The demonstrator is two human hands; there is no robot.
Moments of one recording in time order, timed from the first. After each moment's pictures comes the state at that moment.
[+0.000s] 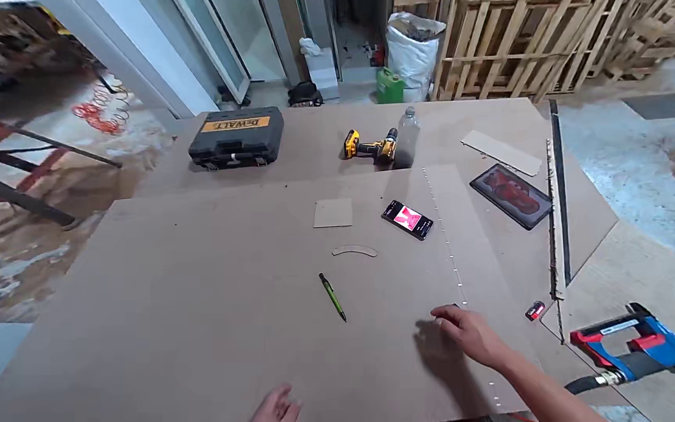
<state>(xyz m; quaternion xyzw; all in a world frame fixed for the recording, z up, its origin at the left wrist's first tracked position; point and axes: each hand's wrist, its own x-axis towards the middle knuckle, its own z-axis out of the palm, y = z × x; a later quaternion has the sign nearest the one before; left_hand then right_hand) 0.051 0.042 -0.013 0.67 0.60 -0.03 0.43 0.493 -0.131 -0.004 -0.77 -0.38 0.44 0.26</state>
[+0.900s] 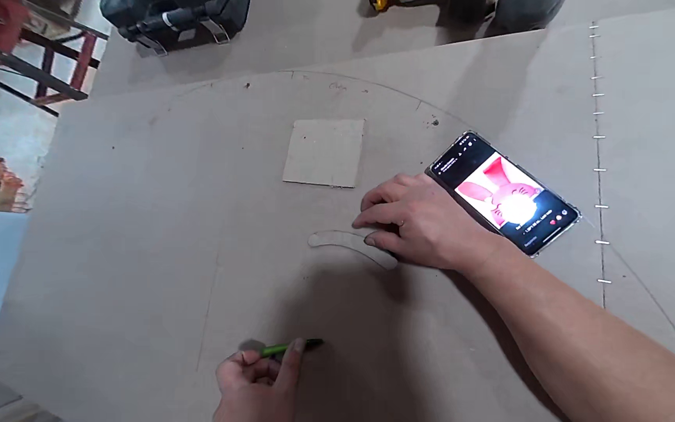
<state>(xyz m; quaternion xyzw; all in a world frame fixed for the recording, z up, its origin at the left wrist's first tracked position) 0.270 0.088 -0.048 0.58 0.79 0.11 0.18 0.585 0.178 -0.112 -0.53 -0.78 0.18 0.29</state>
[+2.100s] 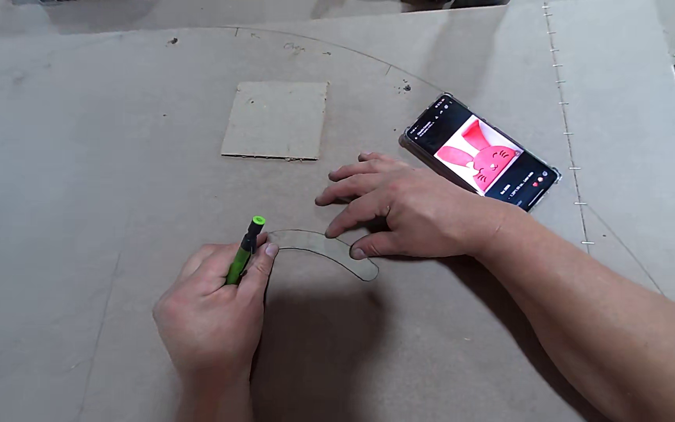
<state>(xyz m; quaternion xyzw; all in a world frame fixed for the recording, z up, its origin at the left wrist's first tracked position) 0.304 0.190 -0.110 0.78 0.55 0.27 0.13 0.589 0.165 -0.104 -0.47 -0.83 0.22 0.20</state>
